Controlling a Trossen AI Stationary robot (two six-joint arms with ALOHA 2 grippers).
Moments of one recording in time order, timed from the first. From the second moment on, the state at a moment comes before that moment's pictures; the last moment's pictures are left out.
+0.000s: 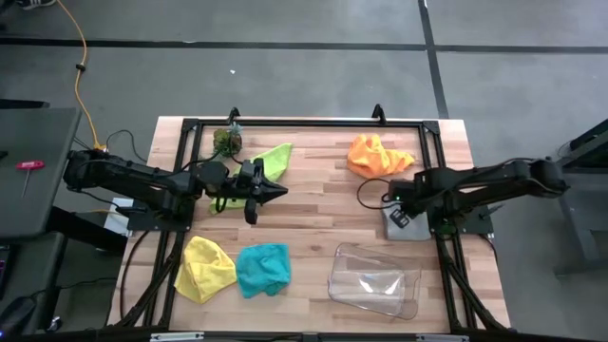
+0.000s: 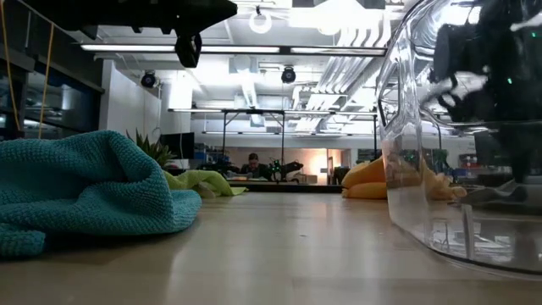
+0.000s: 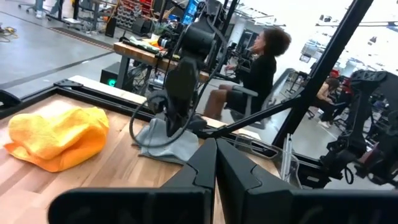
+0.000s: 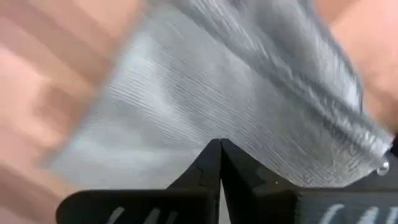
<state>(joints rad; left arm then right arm) 0.11 1.12 0.53 0.57 0.01 -0.33 -0.08 1.02 0.53 -1.01 -0.05 0.78</state>
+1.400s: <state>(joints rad) 0.27 1.29 0.72 -0.67 -0.12 0.04 -0.08 1.17 0.67 -0.38 0.04 0.83</state>
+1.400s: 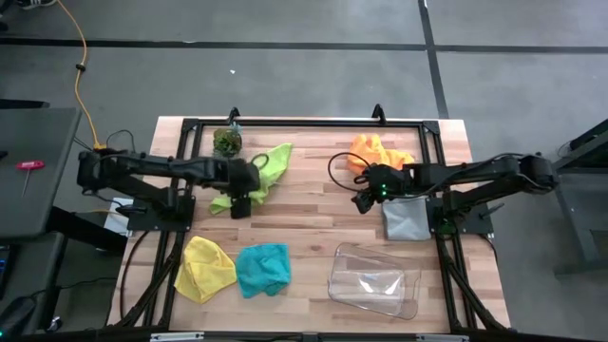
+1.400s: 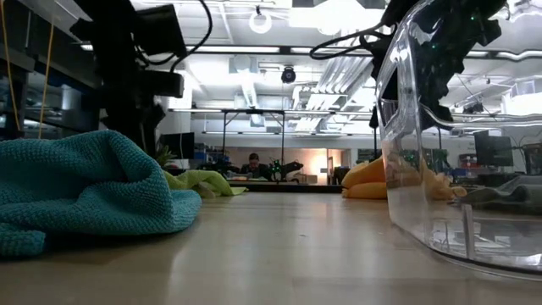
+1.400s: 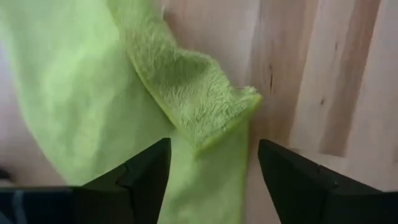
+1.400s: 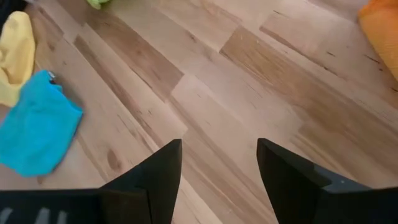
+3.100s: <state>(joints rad) 0.27 1.29 0.88 -0.46 -0.39 0.37 -0.08 1.17 0.67 -0.31 0.06 0.80</state>
